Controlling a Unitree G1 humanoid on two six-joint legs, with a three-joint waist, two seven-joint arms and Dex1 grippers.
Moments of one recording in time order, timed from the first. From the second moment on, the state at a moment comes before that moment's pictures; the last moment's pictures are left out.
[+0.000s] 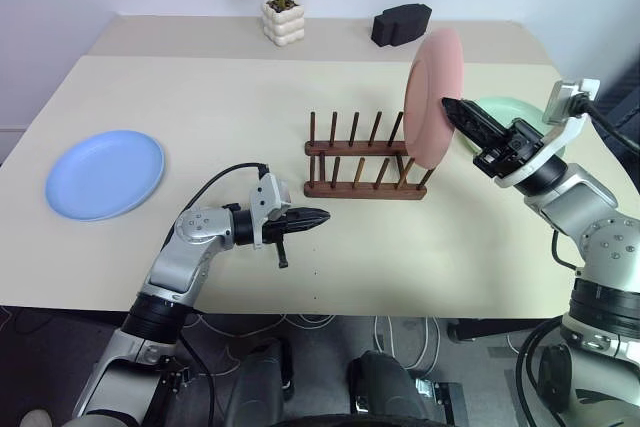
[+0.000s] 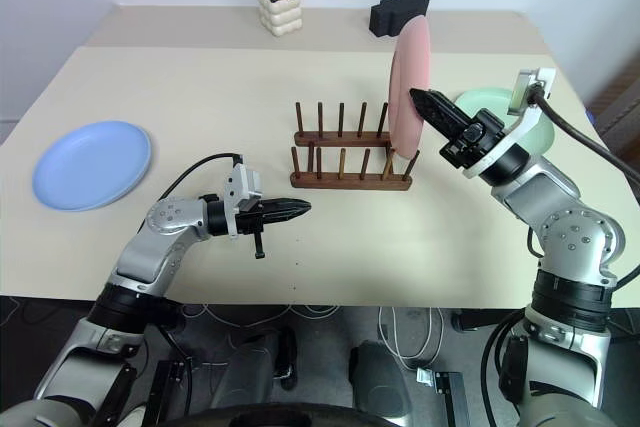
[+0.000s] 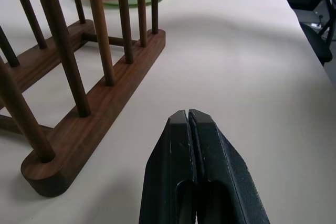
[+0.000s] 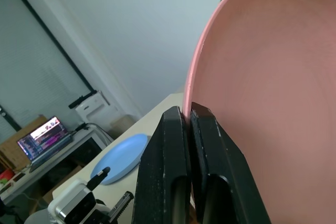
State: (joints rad) left arm -0.39 0.42 -0.18 0.04 -0.29 0.16 -1.06; right arm -0.44 -0.54 -0.41 -0.12 1.16 0.82 0.56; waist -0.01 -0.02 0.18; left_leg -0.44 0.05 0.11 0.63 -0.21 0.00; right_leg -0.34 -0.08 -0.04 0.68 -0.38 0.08
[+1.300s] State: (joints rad) left arm -0.41 0.42 -0.18 0.12 -0.28 0.10 -1.09; right arm -0.68 -0.82 0.06 0.89 -0.08 -0.13 0.53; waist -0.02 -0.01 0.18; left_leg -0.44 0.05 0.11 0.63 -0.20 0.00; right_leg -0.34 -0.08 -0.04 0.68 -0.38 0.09
